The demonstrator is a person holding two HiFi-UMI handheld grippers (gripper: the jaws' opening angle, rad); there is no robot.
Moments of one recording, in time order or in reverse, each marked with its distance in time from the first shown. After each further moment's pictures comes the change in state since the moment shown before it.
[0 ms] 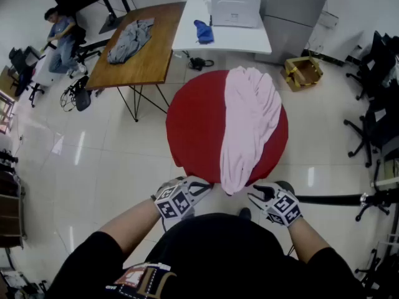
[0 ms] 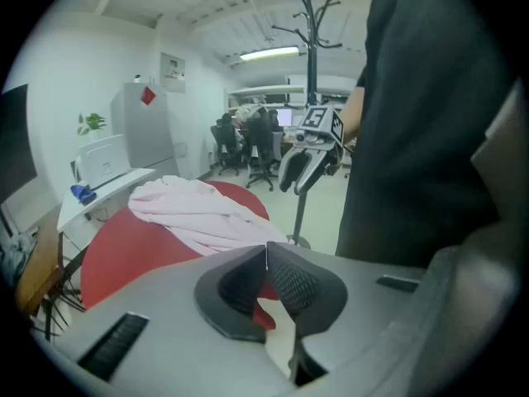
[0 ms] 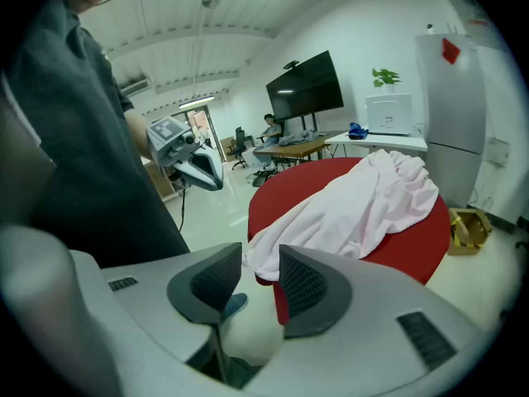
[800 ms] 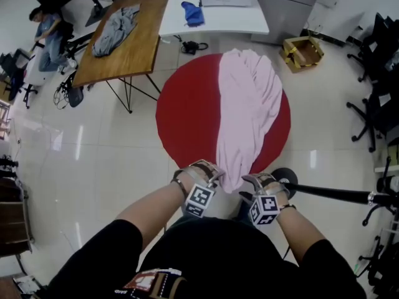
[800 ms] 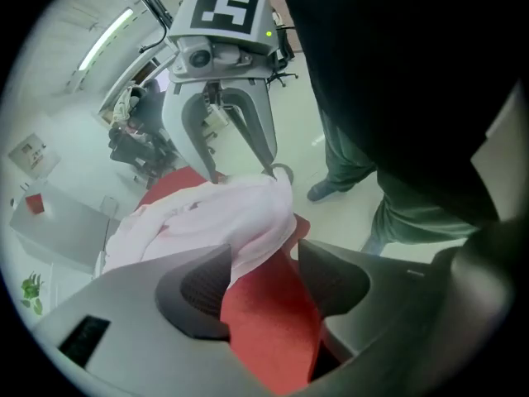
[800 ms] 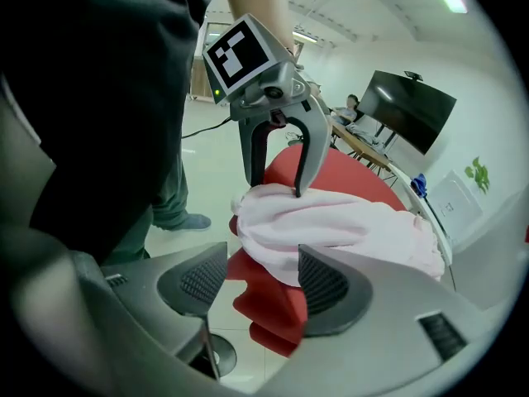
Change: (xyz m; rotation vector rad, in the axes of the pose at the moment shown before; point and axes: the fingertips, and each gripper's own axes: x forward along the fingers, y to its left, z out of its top) left arm 0.118 0.016 -0.052 0.856 0.390 -0.093; right arm 0.081 -0.019 -0.049 -0.777 0.317 -0.094
